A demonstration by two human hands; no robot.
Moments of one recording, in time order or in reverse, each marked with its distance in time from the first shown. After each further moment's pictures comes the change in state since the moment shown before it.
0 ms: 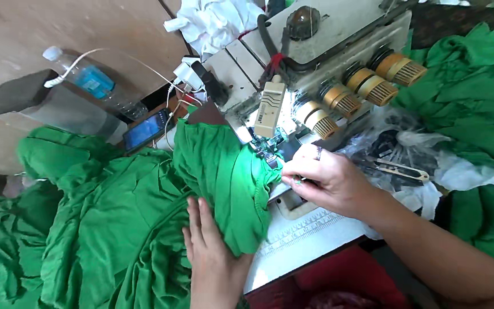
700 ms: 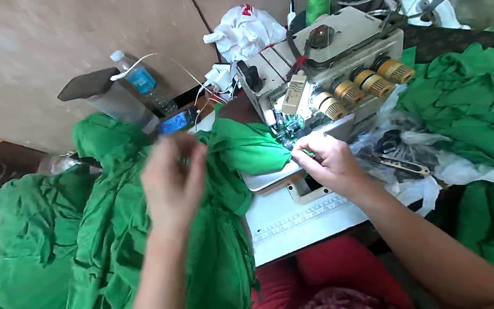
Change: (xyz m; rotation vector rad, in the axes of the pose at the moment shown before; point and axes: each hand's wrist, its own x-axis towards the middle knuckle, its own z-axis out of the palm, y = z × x) left_hand 0.087 -0.030 -0.087 -0.052 0.193 0.199; right_hand 0.006 -0.014 0.013 -0.038 0.070 0.184
